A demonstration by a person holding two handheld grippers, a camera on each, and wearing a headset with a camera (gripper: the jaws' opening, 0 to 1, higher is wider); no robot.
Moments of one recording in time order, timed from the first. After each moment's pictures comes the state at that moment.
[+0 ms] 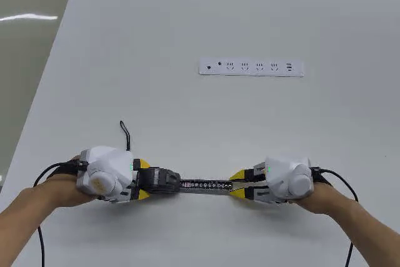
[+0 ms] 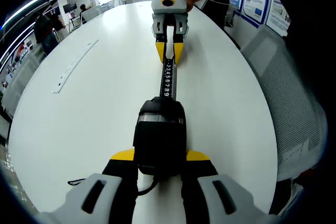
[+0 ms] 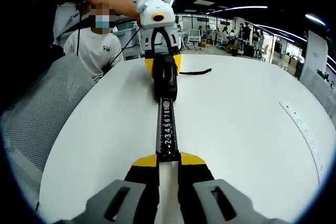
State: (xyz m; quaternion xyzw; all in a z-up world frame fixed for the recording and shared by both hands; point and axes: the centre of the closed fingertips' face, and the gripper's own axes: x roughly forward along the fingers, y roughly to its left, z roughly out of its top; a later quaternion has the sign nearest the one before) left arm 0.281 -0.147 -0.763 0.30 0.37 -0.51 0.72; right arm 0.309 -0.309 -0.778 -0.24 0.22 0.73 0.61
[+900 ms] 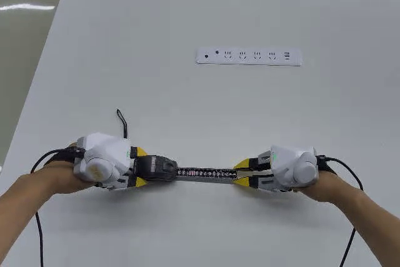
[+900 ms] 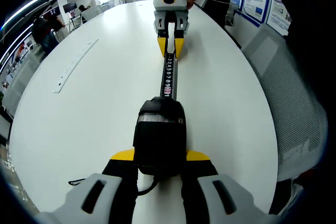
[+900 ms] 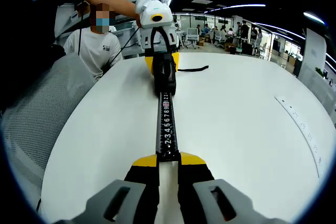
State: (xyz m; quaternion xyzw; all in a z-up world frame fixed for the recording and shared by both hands) left arm 0.281 -0.147 -0.763 0.30 0.37 -0.51 0.72; right arm 0.311 -0.328 -0.778 -0.24 0.23 0.72 0.61
